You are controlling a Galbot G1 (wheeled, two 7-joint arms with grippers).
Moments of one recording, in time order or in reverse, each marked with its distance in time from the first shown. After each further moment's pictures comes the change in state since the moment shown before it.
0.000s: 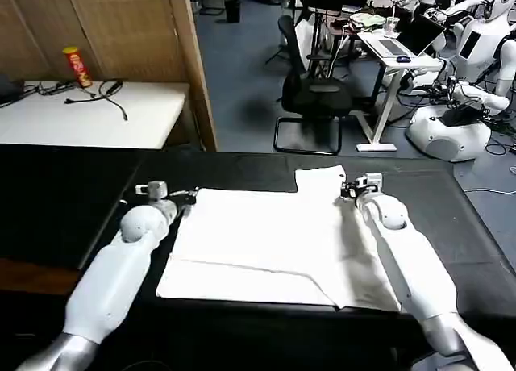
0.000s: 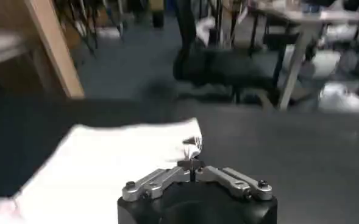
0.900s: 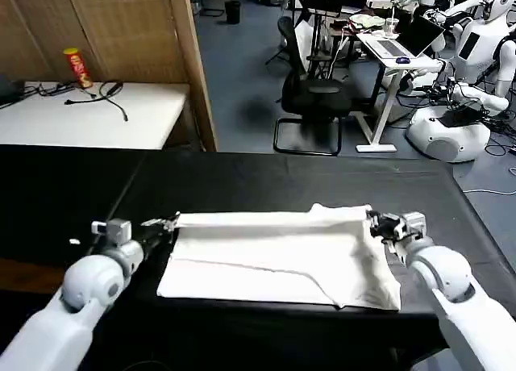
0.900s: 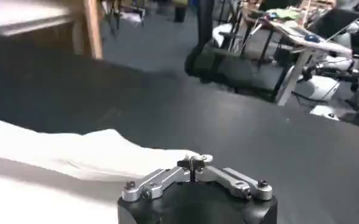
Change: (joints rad) left arm 0.553 0.263 -0.200 -0.623 -0.047 0.024 -0.053; right arm -0.595 -0.303 0.181 0.709 0.072 -0.247 0.085
